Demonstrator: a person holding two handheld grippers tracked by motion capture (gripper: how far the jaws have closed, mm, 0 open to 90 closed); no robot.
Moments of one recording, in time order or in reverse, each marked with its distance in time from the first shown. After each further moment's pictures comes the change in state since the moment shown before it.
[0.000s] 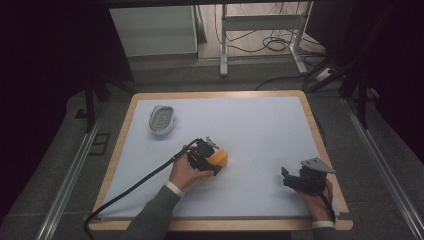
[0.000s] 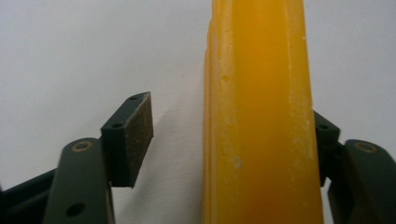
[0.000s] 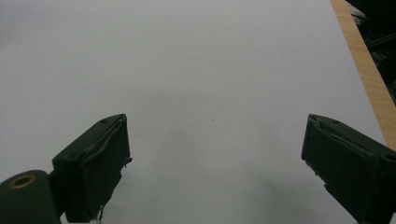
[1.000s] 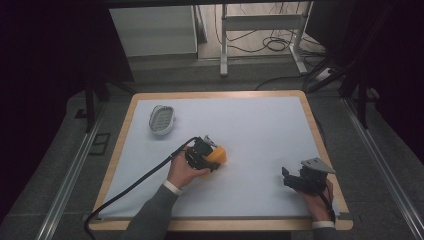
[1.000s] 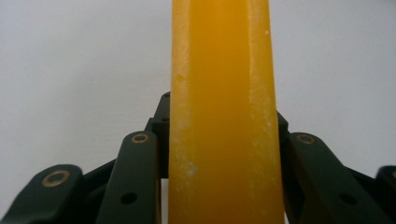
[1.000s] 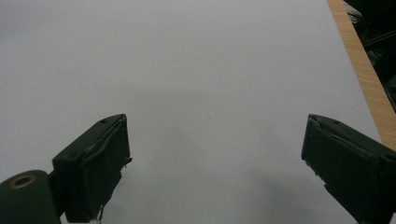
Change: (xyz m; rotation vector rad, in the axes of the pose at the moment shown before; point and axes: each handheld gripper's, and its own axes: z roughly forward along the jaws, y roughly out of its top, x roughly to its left) left arm 0.005 0.001 -0.018 -0.042 -0.098 0.009; right arm 0.000 0.000 0.000 0.002 -0.012 0.006
